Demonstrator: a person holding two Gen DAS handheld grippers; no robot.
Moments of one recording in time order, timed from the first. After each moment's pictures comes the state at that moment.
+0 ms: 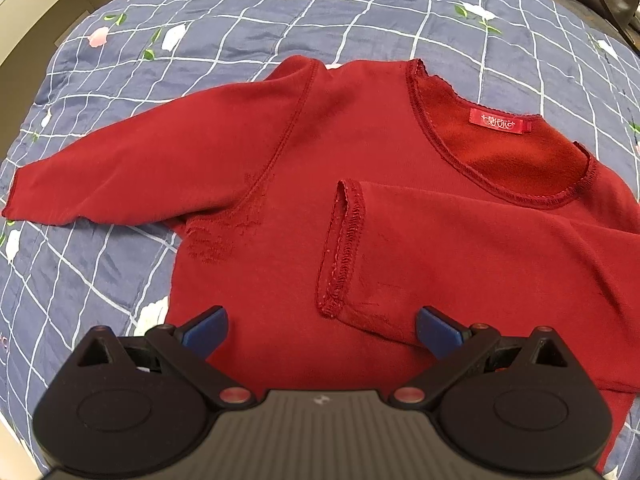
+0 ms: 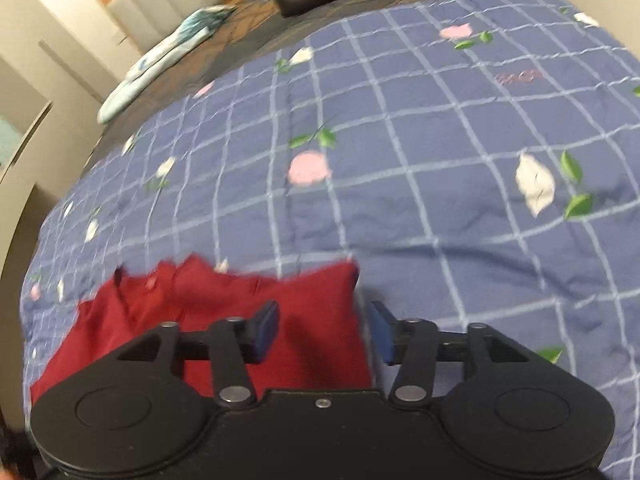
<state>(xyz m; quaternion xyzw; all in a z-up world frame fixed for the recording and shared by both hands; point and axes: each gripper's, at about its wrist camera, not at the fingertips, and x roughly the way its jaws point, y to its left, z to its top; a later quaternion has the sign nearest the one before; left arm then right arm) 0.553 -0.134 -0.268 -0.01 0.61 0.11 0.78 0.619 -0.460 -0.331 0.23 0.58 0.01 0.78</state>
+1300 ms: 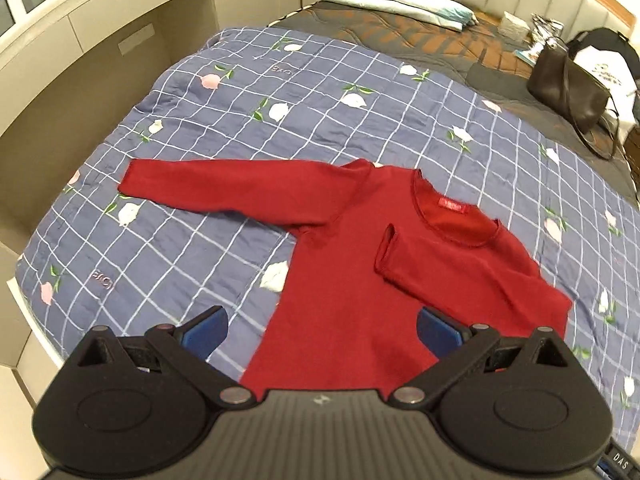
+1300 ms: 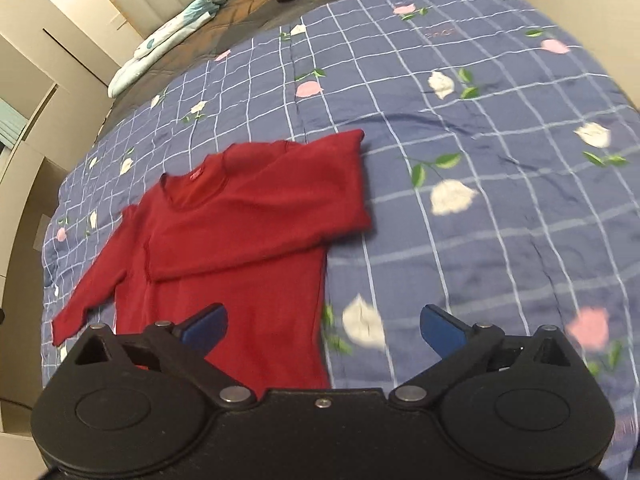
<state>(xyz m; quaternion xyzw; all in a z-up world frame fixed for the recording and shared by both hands) 0.407 -0.088 -0.036 -0.09 0.54 0.13 0.83 0.429 -0.437 -0.191 0.23 0.60 -0.02 0.77</state>
